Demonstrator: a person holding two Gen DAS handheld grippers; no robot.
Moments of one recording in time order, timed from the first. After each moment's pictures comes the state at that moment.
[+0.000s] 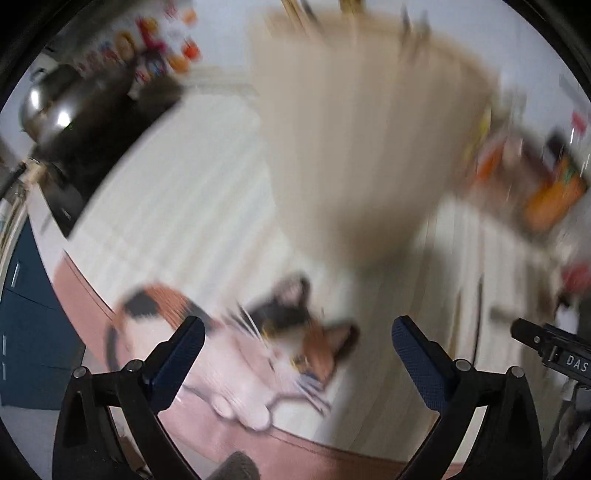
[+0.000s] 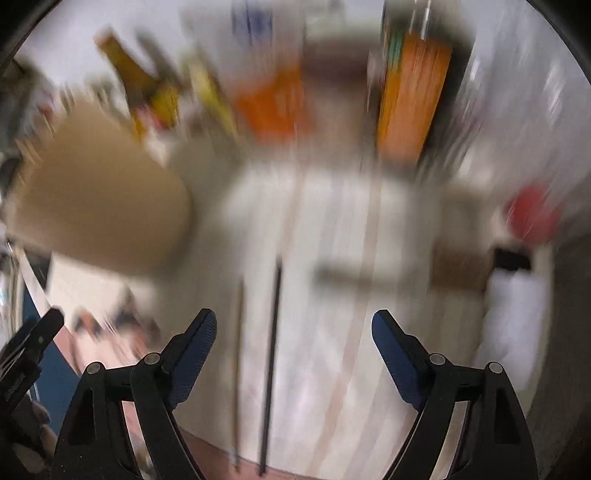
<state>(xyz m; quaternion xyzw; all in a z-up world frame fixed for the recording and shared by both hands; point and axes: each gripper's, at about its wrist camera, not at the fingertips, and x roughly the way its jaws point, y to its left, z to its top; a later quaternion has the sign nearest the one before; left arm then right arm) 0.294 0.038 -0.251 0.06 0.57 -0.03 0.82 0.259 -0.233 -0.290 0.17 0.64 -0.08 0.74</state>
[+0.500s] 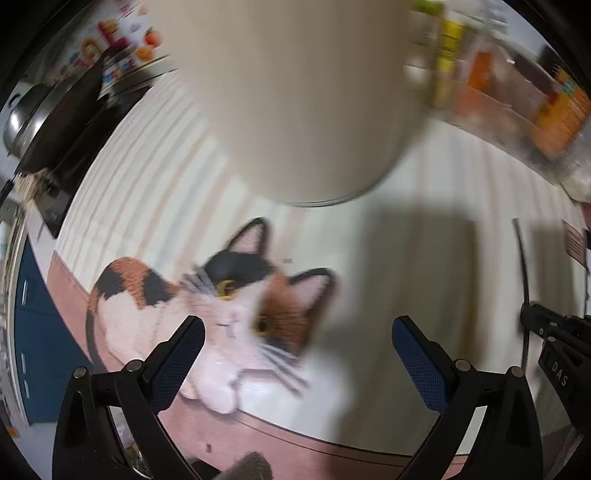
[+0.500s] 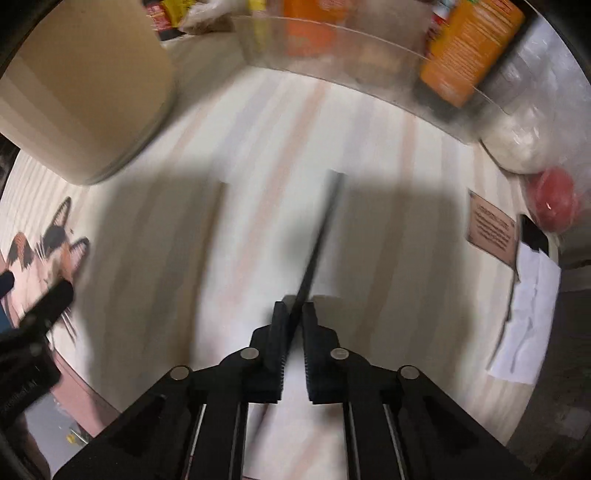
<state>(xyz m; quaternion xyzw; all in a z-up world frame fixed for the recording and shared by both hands) 0.269 -0.009 -0.285 0.12 0.59 -0.05 0.80 0.228 -0.212 -0.335 0.07 0.67 -0.10 0.73</state>
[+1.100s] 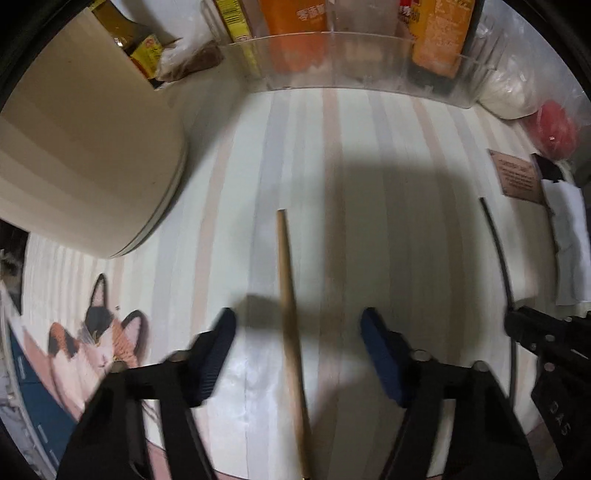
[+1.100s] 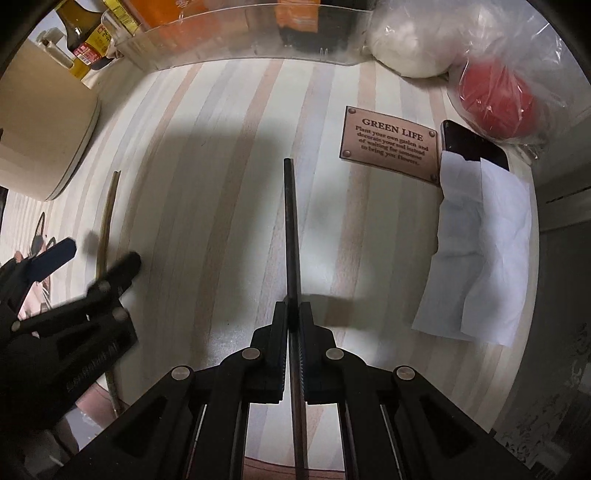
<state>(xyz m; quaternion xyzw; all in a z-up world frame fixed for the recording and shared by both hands) 0.246 -0.145 -0.314 0.19 0.60 -0.17 0.76 0.166 -0.298 -0.326 0.14 0.68 -0.12 0.71</state>
